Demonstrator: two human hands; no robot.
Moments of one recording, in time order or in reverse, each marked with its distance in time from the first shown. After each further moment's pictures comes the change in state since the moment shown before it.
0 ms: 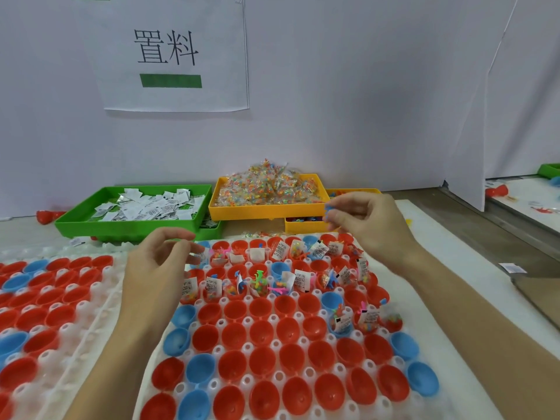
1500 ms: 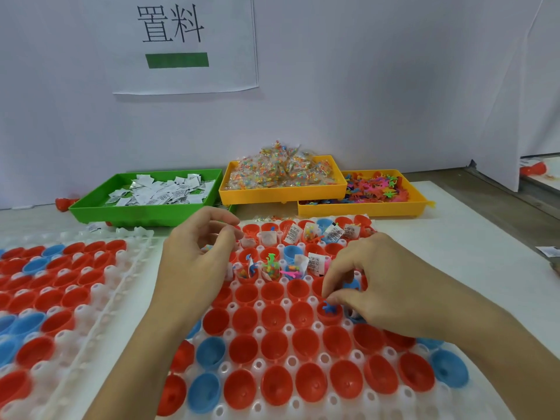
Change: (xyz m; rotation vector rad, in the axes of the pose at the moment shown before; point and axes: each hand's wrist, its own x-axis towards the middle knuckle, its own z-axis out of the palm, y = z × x) left_hand -0.019 0.015 0.021 0.113 -0.130 0.149; right_hand -0.070 -0.029 0.011 -0.548 -0.542 -0.108
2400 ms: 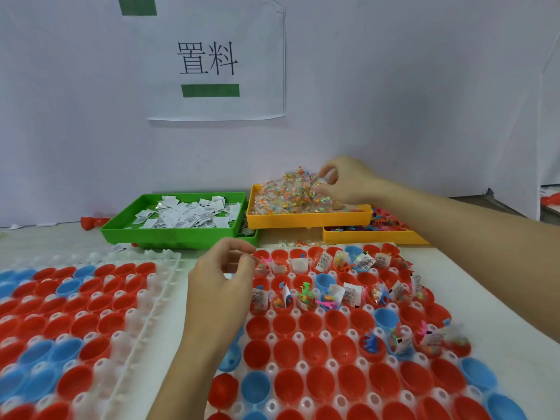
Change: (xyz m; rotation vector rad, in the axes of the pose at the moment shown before) left_hand 0.011 -0.018 -0.014 -0.026 0.093 -0.095; right_hand 0.207 0.044 -0.045 -0.120 0.235 0.221
